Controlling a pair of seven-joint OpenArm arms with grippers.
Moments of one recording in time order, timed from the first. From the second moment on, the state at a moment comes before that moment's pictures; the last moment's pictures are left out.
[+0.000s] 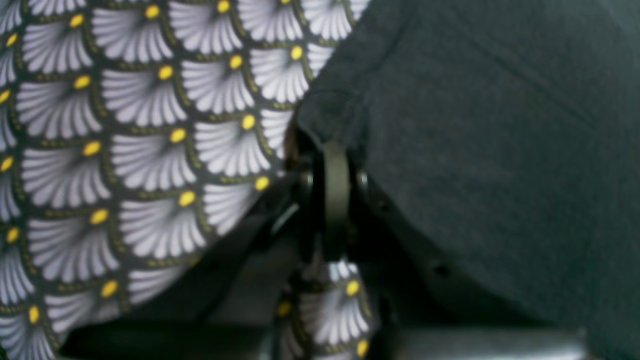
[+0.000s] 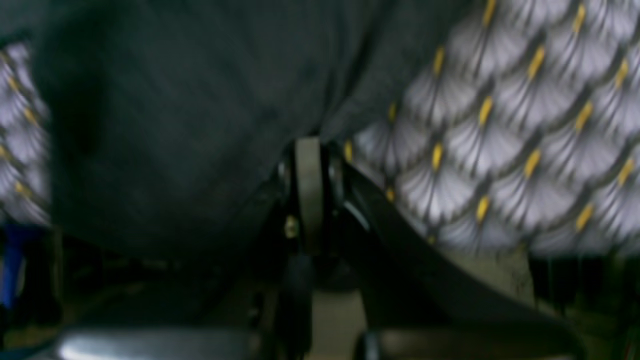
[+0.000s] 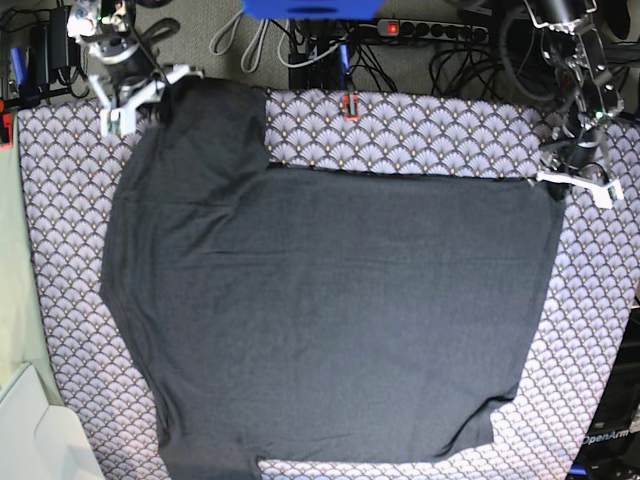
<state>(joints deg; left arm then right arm) 11.2 -13.8 -28.2 77.0 -30.4 -10.5 26.5 -36.6 4.2 15.7 105.7 15.0 17.2 -25.9</state>
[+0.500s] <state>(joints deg) 15.1 -13.6 -28.5 87.5 -29.8 -10.1 29.0 -32.7 4.1 24.8 112.1 15.2 17.5 -25.9</state>
